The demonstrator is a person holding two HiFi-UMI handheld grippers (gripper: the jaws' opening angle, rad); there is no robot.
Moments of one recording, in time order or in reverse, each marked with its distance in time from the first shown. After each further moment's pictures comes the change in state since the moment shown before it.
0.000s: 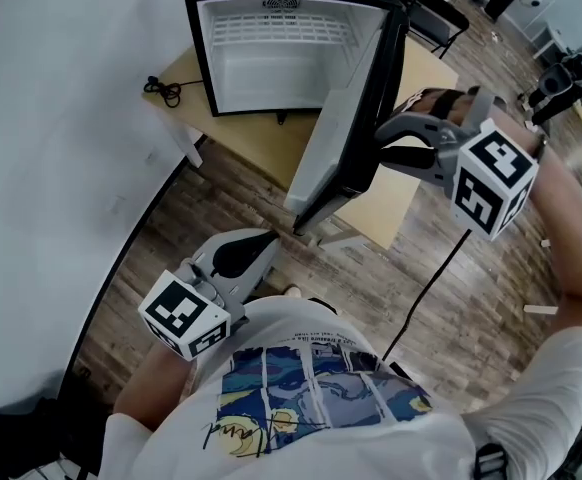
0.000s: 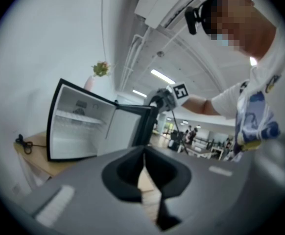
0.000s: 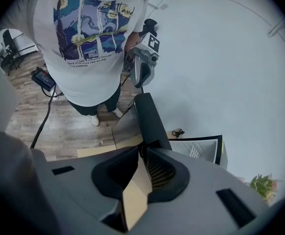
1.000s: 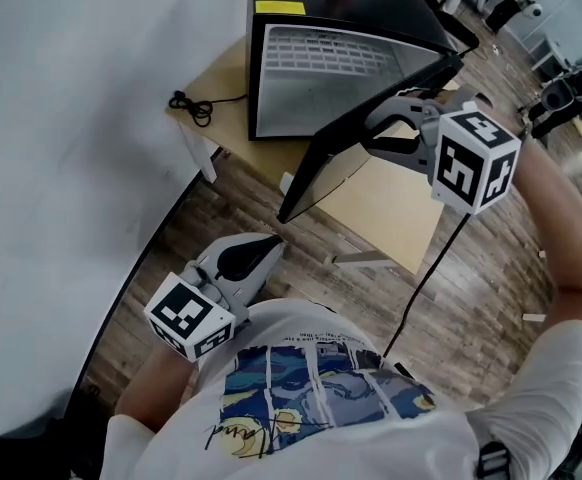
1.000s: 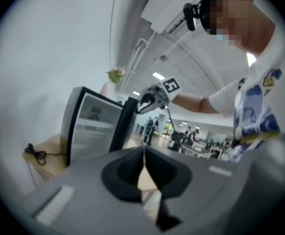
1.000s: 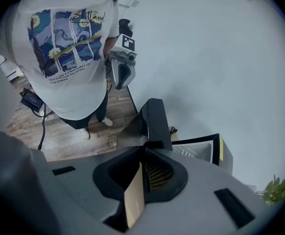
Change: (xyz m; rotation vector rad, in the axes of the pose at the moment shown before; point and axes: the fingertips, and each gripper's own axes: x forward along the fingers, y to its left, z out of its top) left arm -0.061 0.124 0.023 -0.001 -0.011 -0.019; right arm 0.084 -0.147 0.023 0.181 -0.019 0.020
